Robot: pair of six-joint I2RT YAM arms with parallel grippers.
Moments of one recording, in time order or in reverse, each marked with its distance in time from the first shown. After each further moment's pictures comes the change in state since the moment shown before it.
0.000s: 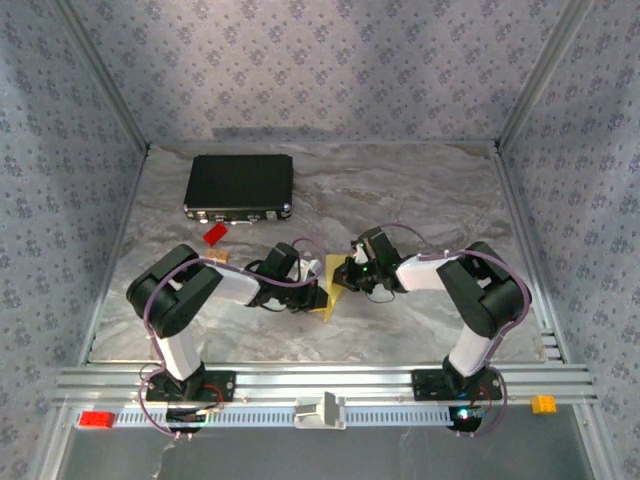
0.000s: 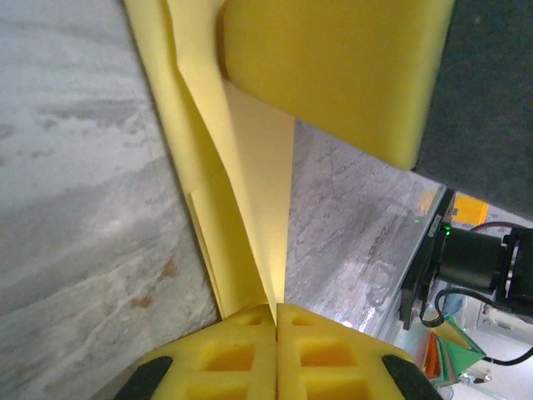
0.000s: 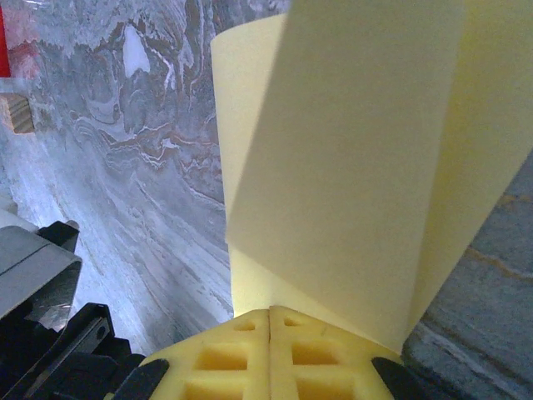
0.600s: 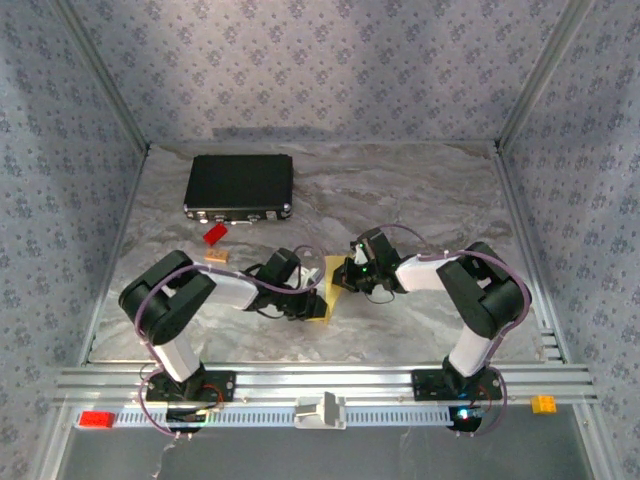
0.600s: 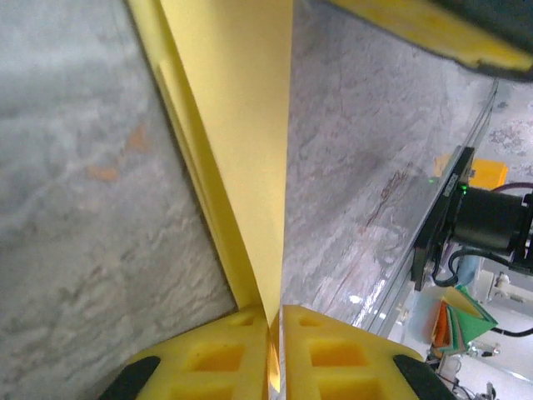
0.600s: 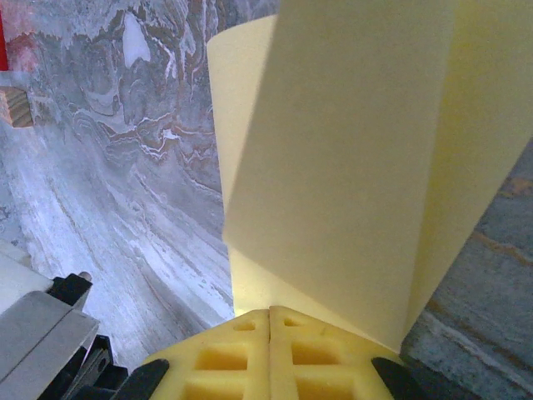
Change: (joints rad) left arm -0.034 -0.055 -0.027 -0.091 0.005 0.037; right arm 0.006 -0.002 0.000 -0.005 -0.003 0.000
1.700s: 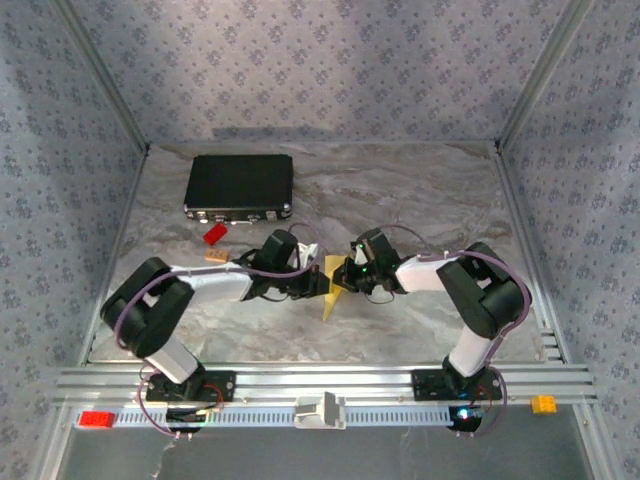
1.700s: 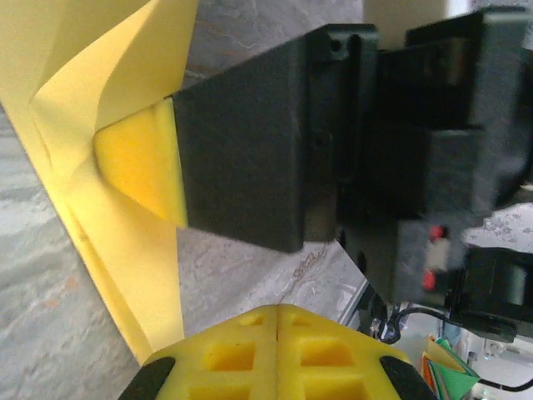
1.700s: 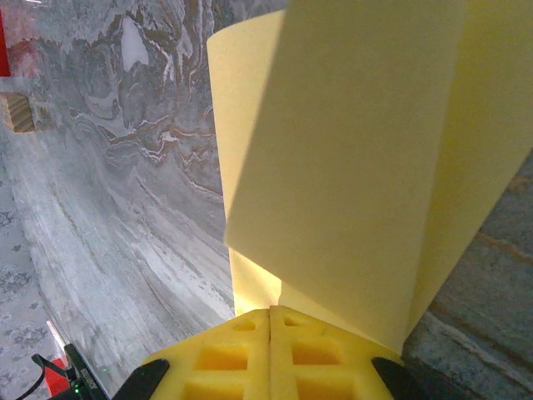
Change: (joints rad) left arm 0.036 -0.080 0.104 -0.025 -0.072 -0.047; right arm 0.004 -0.002 -0.006 0.012 0.005 0.022
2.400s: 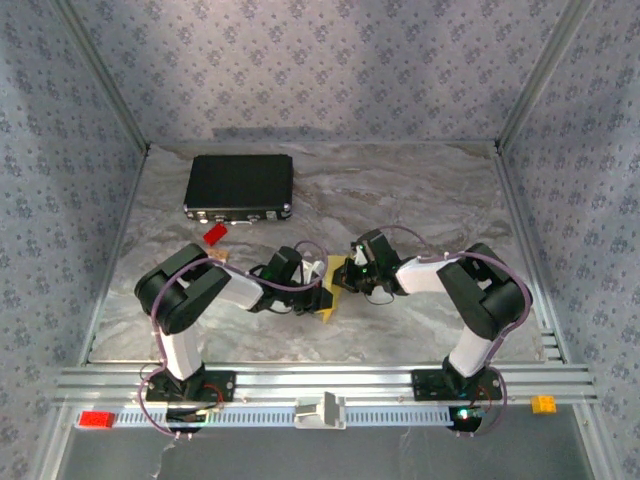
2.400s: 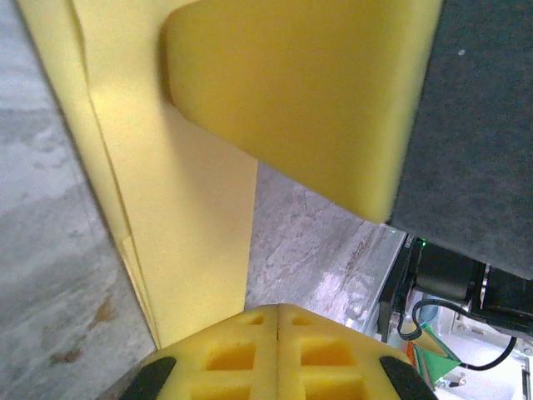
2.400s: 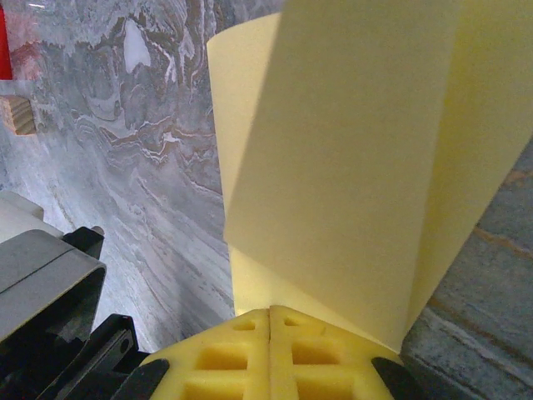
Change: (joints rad) left arm -0.035 0.187 -0.107 0.314 0.060 -0.114; right arm 0.006 -0.008 -0.013 0.017 0.016 0.005
